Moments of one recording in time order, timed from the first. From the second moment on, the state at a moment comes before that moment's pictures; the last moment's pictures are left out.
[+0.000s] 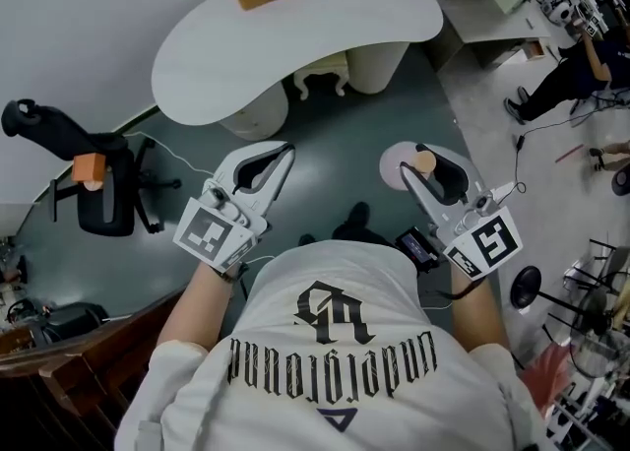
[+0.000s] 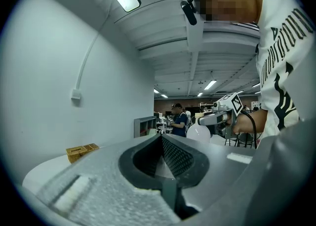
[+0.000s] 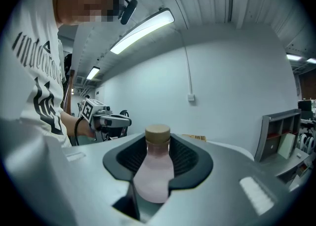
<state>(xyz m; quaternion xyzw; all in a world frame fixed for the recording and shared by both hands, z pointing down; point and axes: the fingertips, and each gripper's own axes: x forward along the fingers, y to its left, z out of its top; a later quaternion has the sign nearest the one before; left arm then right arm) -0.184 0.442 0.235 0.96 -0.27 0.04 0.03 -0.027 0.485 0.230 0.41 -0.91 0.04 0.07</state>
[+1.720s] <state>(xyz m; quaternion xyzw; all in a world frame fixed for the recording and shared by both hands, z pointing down) -0.054 0.139 0.250 0.98 -0.21 0.03 0.04 0.078 0.194 0.229 0.45 -0.89 0.04 0.06</state>
